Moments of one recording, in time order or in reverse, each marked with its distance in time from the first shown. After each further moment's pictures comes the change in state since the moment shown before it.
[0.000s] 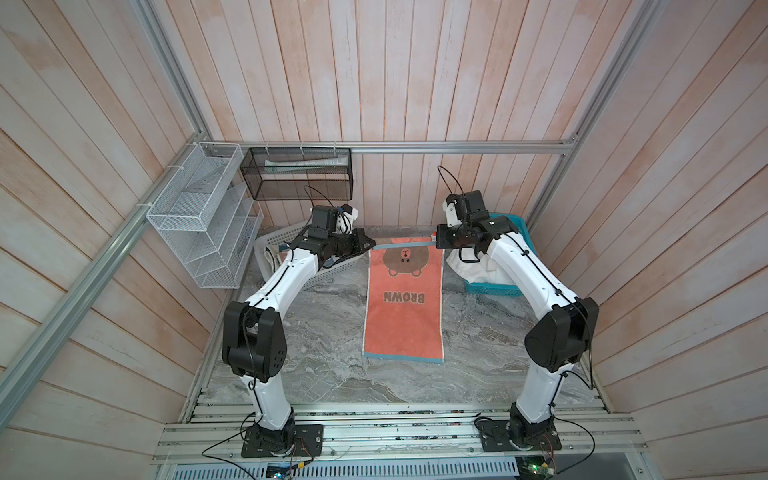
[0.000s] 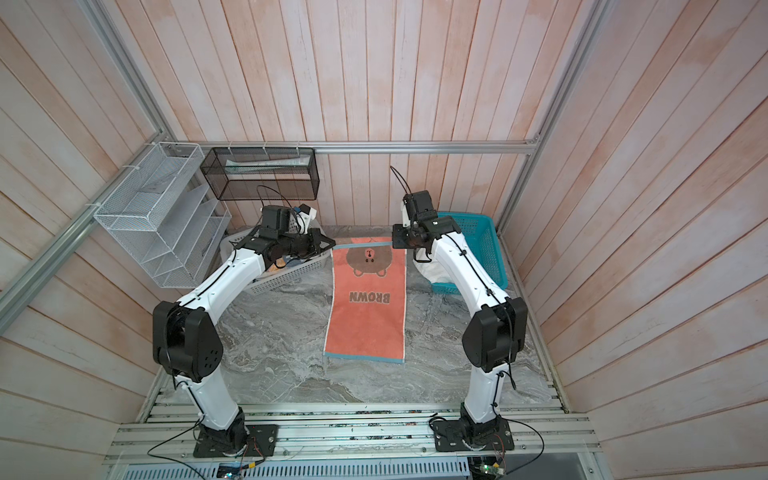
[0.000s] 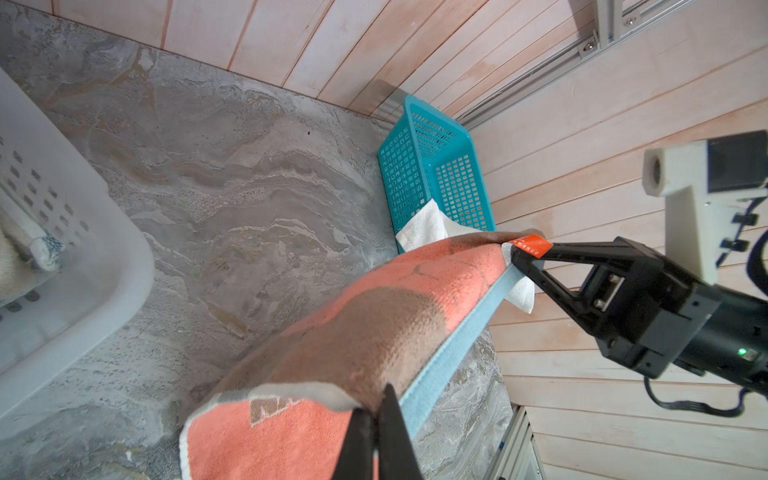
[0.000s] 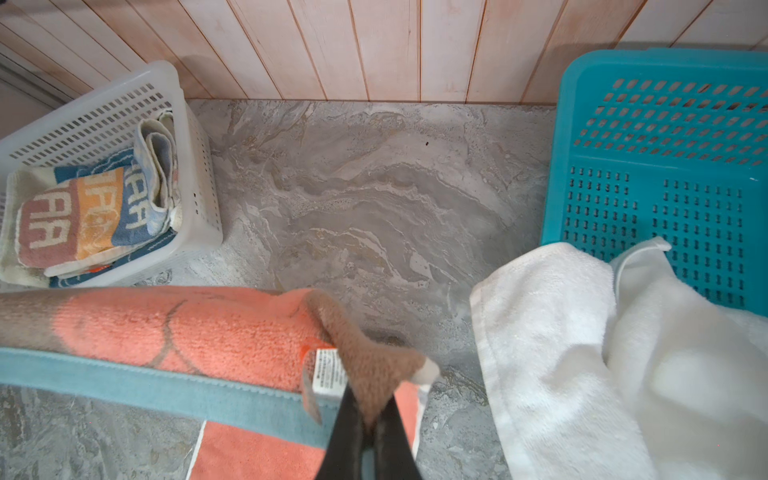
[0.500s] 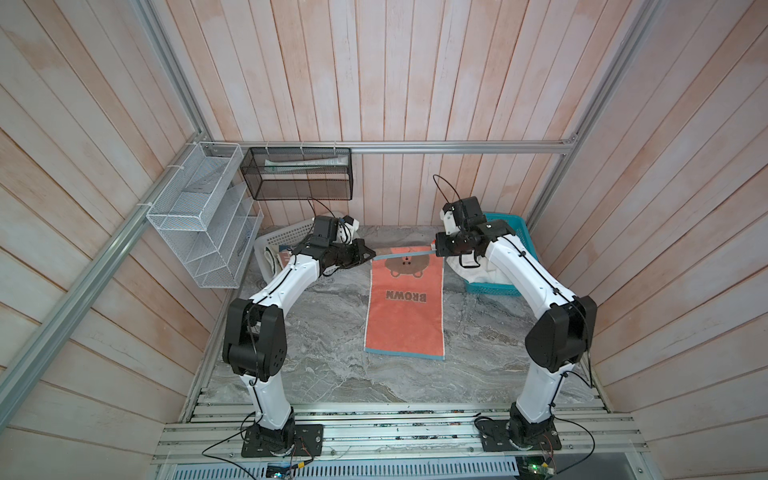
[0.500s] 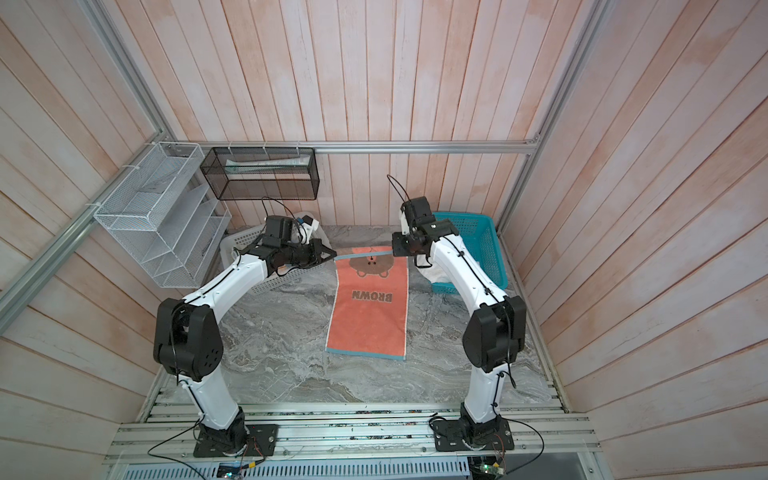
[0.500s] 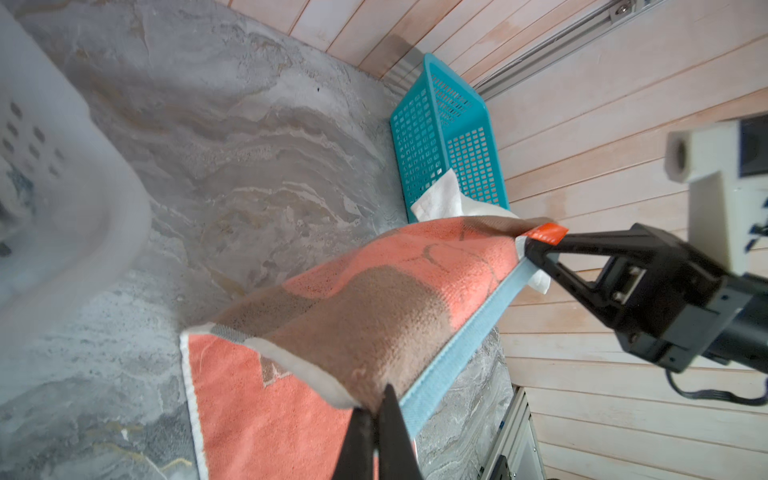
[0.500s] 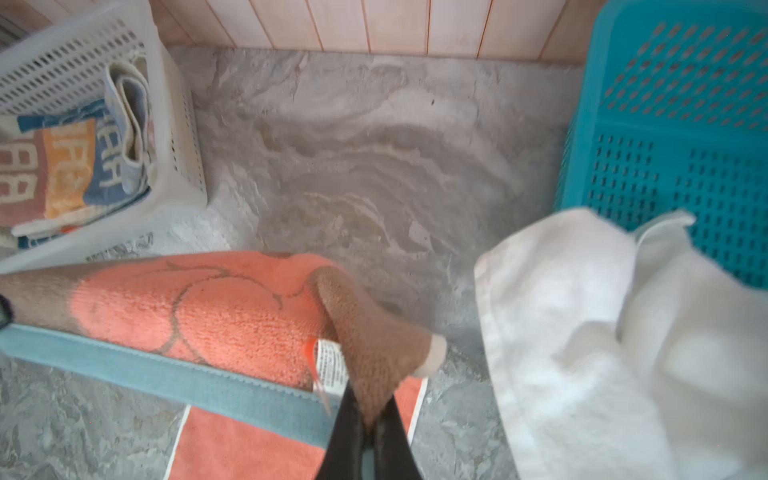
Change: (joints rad) left arm 0.003 -0.031 -0.166 0.057 0.040 0.003; right arm 0.008 -0.051 -0.160 -0.003 -0.036 -0.008
